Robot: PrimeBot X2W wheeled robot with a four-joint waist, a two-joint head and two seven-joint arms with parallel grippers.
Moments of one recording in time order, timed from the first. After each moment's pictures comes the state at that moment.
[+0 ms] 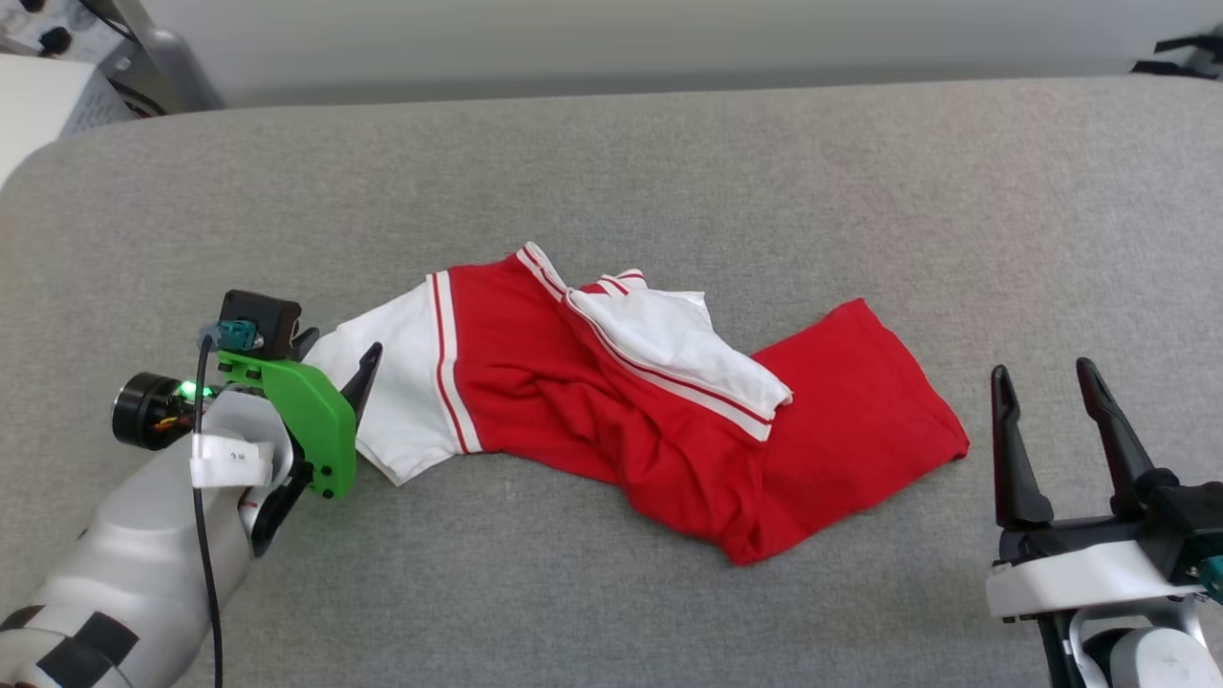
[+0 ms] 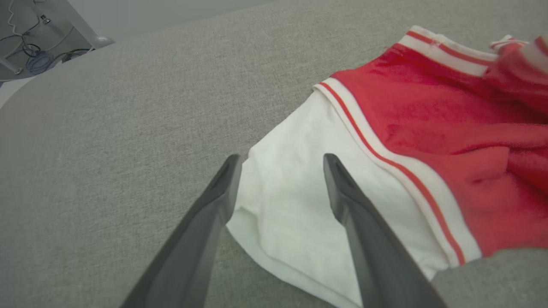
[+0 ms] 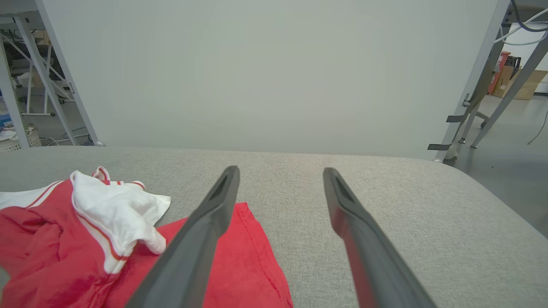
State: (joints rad) left arm -0.85 0.50 -1.20 0.94 -1.10 -0.09 -0.19; right arm -0.01 -0.05 -0.05 -0.07 0.07 0.13 -0.26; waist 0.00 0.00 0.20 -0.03
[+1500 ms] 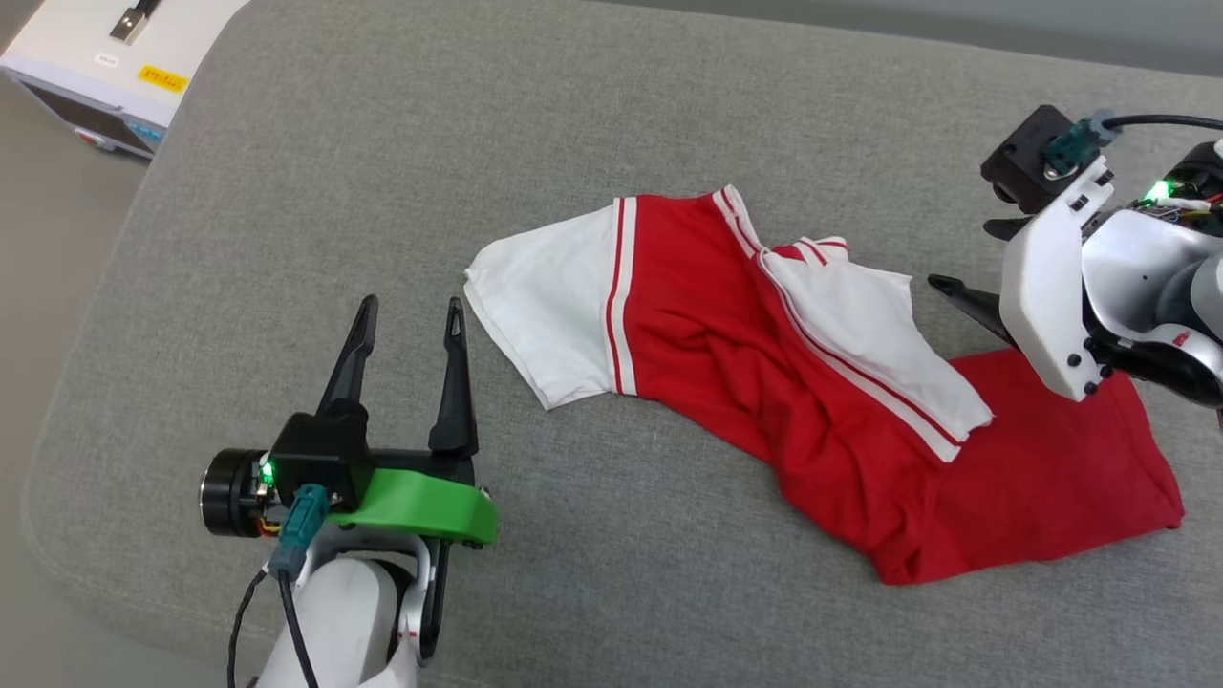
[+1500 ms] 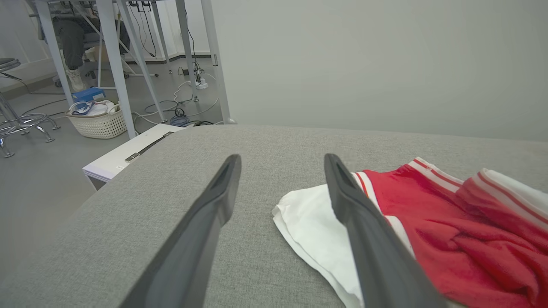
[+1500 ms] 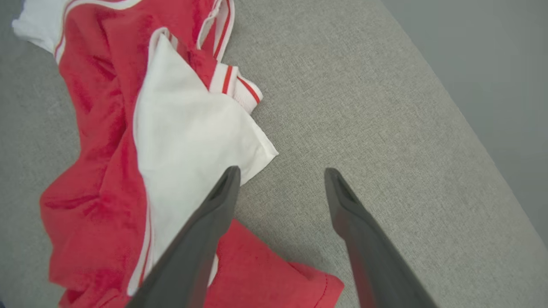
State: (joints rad) left arm -0.20 0.12 -0.21 0.05 -0.19 0.11 -0.26; right arm -0.96 -0.77 0.97 0.14 0.84 0.13 0.61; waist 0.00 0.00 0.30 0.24
